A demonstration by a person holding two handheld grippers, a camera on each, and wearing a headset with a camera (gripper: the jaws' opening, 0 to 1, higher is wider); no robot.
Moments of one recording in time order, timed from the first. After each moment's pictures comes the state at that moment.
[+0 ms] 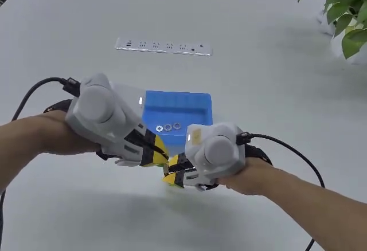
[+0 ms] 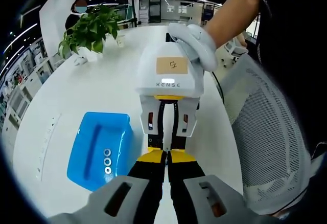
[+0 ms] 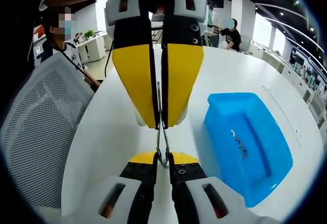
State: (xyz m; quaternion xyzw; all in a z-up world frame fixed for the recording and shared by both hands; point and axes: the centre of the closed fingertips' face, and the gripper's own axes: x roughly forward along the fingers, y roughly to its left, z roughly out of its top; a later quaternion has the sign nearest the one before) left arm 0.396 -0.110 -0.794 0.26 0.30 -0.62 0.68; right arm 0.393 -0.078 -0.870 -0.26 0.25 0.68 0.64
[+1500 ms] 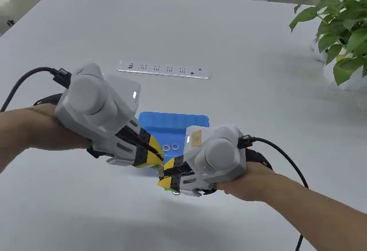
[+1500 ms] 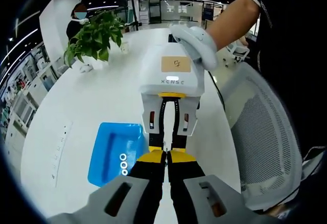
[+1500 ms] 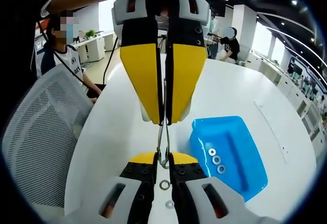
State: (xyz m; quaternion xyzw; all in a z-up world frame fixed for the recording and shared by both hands) left arm 0.412 -0.101 -0.747 0.28 0.28 -0.61 0.68; right arm 0.413 -0.070 -0.823 -0.27 0.22 0.68 0.65
